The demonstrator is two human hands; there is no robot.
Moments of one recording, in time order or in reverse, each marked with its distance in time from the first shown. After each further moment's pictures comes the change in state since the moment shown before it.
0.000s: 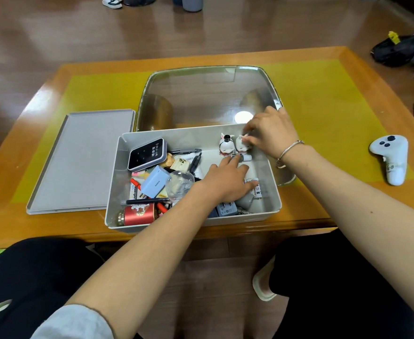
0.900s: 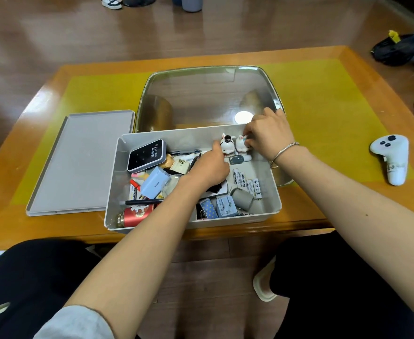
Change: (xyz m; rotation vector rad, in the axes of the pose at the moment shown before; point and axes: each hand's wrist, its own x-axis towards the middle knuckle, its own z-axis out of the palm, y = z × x) left_hand 0.002 -0.023 -0.019 -0.418 0.173 -0.284; right_hand 0.002 -0.008 0.003 -0.090 -0.038 0.035
